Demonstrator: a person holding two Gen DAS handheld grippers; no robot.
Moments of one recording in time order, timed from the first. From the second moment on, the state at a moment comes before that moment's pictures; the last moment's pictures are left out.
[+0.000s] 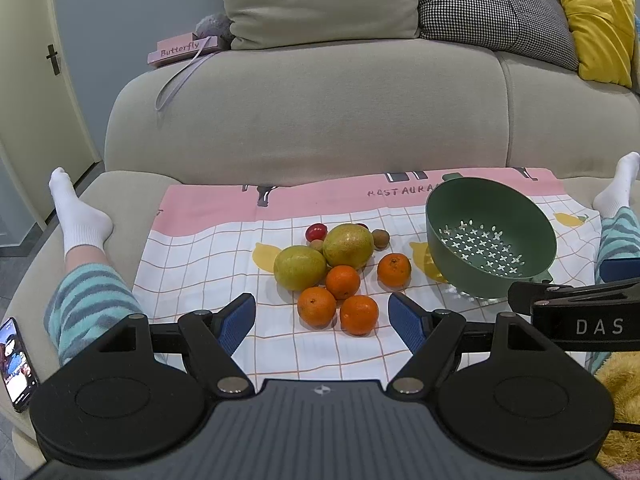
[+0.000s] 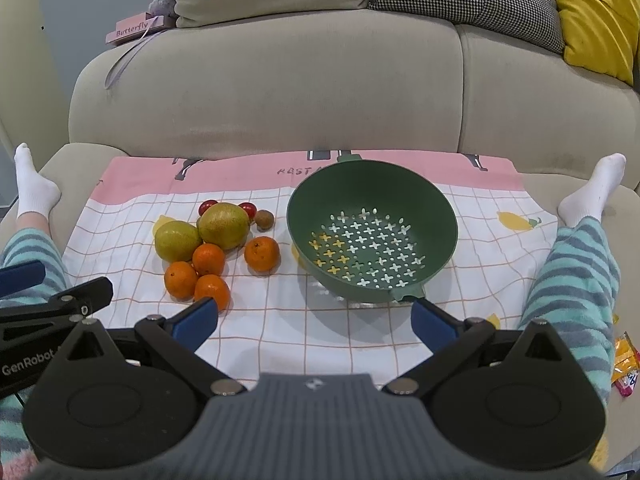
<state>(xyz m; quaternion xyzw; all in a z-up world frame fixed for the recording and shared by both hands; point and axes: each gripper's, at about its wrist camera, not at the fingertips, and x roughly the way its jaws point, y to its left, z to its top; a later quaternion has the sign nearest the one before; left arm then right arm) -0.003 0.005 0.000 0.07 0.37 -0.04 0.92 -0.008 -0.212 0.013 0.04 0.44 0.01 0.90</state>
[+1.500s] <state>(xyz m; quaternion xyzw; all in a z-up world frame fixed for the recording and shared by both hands) -0.004 0.002 0.000 0.06 0.38 -0.04 0.92 -0.006 -0.214 0.007 0.04 0.45 0.01 0.89</state>
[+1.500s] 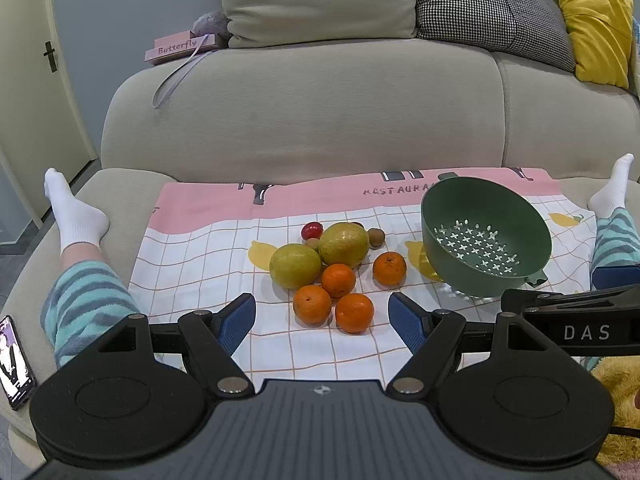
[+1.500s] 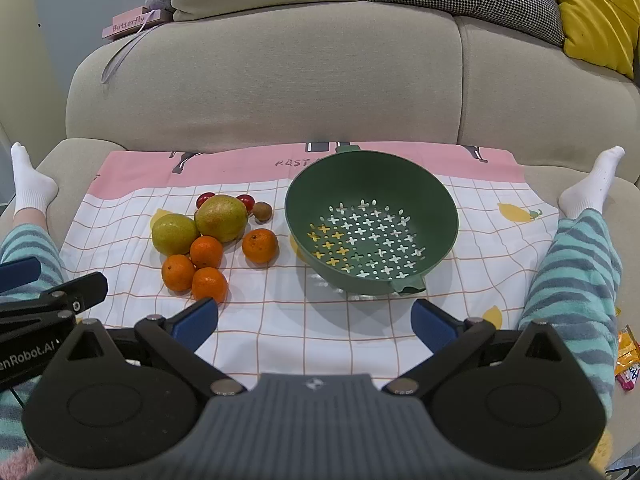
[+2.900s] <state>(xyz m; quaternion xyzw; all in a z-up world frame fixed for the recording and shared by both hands) 0.063 0.038 -0.069 0.00 0.46 -0.09 0.88 0.034 -0.161 -0.067 -0.04 0.38 0.21 0.90</state>
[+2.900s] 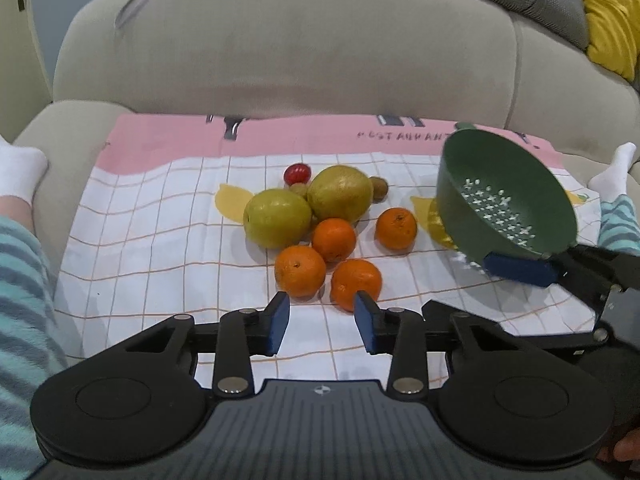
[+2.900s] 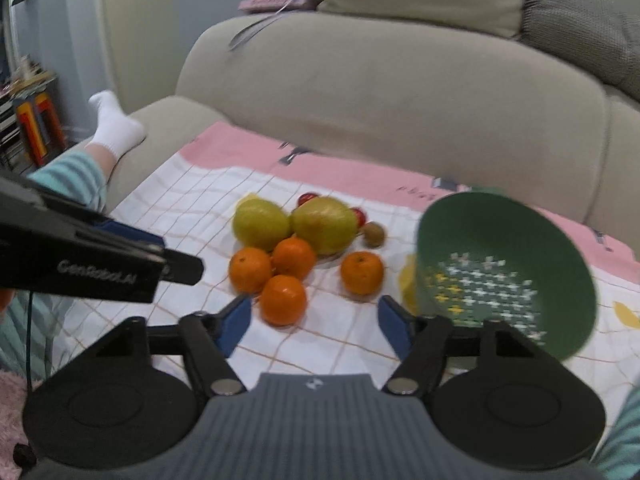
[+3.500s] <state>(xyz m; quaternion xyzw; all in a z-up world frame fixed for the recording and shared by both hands) 0.127 0.060 -0.128 -0.06 0.50 -0.10 0.86 0.096 -0.121 -0.128 -0.05 0.44 0.24 0.86</state>
